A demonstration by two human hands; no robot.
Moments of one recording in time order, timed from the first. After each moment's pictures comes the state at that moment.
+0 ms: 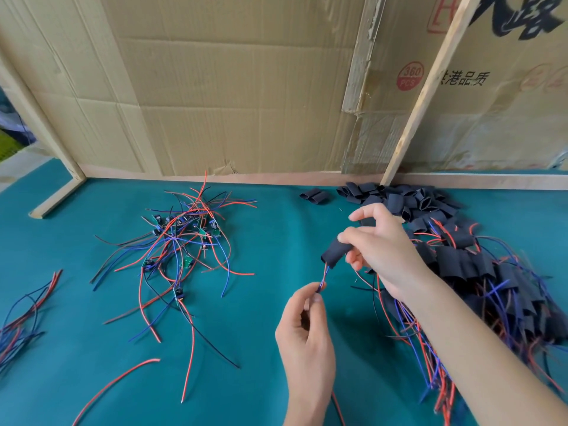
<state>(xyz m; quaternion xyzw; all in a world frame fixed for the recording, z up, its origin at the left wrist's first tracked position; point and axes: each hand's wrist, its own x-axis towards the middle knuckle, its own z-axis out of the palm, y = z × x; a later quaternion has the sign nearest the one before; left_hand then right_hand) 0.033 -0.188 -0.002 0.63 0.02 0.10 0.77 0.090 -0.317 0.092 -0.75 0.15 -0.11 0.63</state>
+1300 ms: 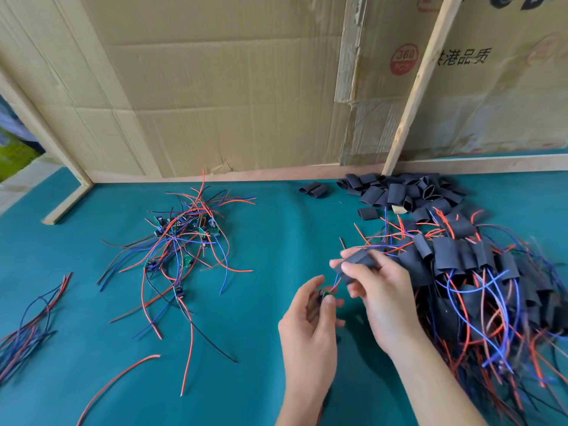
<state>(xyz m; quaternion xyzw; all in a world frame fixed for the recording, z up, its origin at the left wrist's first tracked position) 0.029 -0.191 -0.005 0.66 -0.03 0.02 0.75 0.047 -0.313 0.025 -0.59 0.13 -0.17 0.78</state>
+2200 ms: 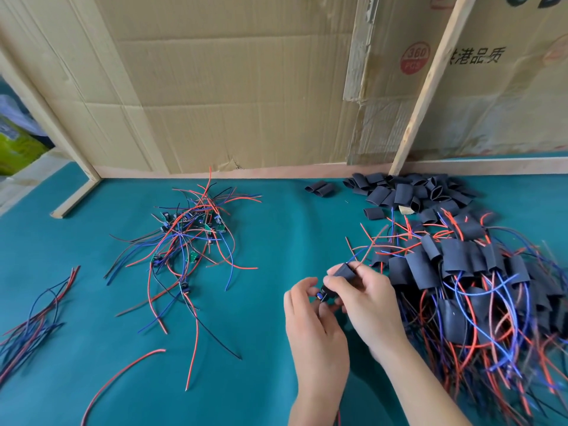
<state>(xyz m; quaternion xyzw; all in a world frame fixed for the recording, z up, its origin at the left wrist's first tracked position) 0.025 -0.203 -0.003 0.78 -0.01 0.13 0.61 0.044 -0.294 0.019 -0.71 0.14 -0.14 0.67</state>
